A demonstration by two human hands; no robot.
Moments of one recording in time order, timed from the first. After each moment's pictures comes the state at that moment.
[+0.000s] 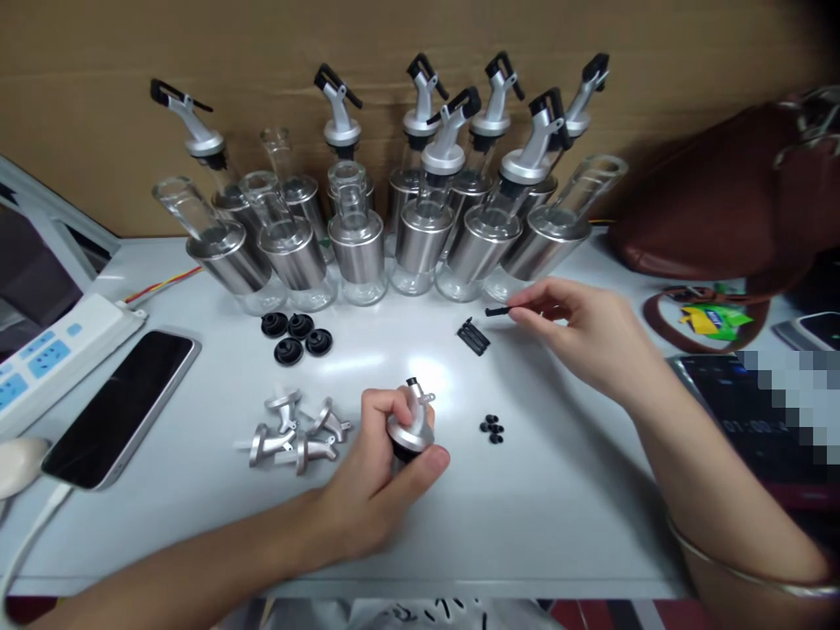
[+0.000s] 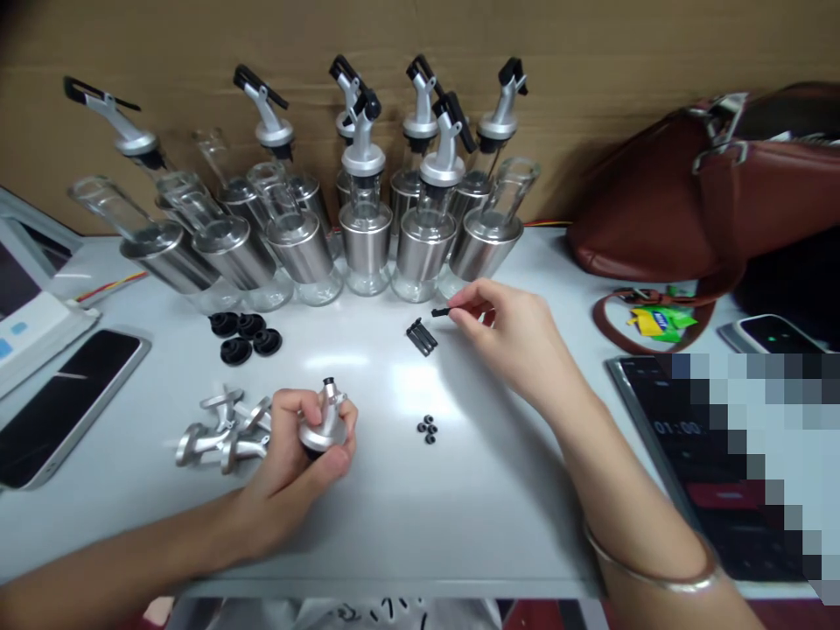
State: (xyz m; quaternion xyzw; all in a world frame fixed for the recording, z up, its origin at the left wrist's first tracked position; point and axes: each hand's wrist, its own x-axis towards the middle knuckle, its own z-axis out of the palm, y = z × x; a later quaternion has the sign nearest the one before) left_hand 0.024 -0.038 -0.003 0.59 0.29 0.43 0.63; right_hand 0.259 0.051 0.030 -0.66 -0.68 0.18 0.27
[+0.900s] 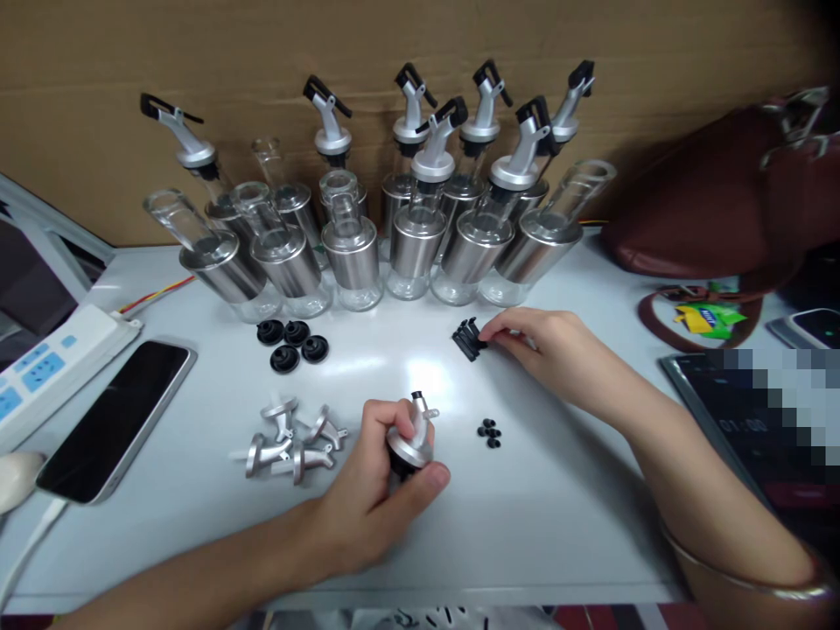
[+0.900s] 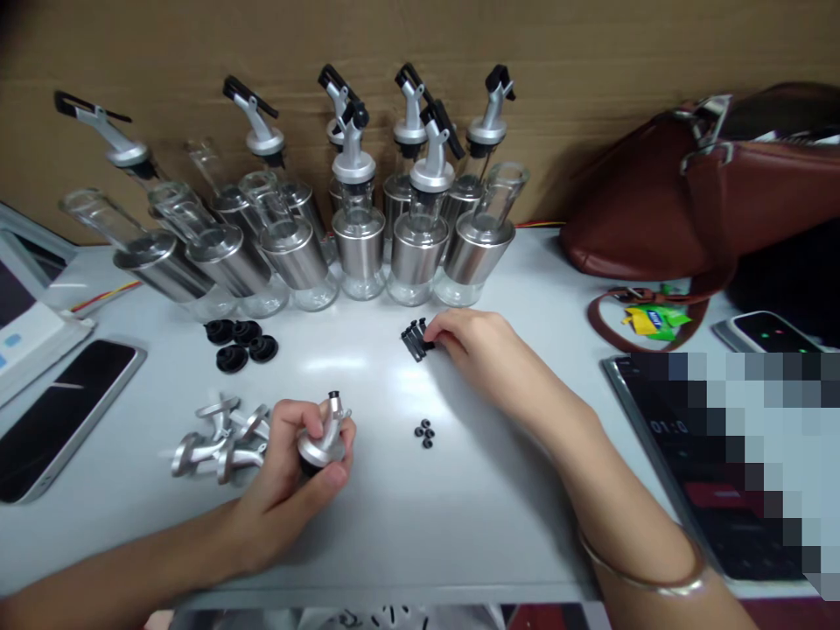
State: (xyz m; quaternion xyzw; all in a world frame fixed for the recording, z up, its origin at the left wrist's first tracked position) left_hand 0.022 -0.040 0.000 0.60 0.28 0.40 0.63; right_hand 0.258 0.047 0.018 -0.54 -0.81 0.16 0.19
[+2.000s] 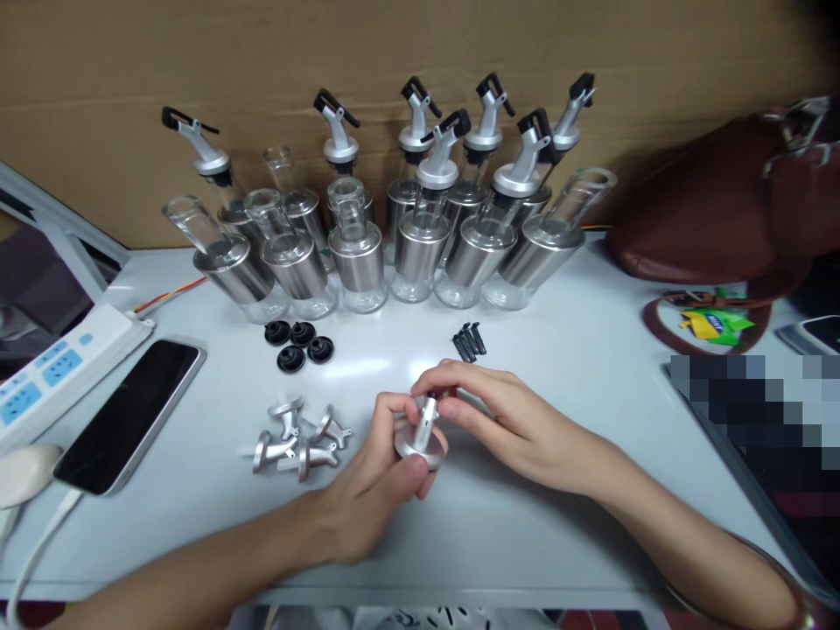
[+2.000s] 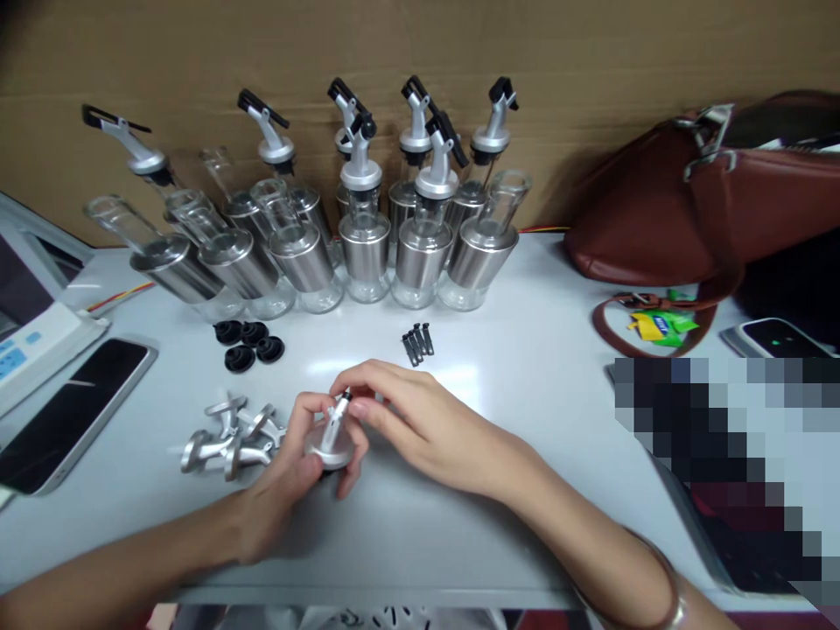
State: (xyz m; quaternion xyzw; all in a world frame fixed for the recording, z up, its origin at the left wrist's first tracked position) left_hand 0.014 -0.035 -0.002 0.56 0.27 0.34 0.71; right_hand 0.207 0.010 0.035 -0.33 -0.81 0.40 0.27
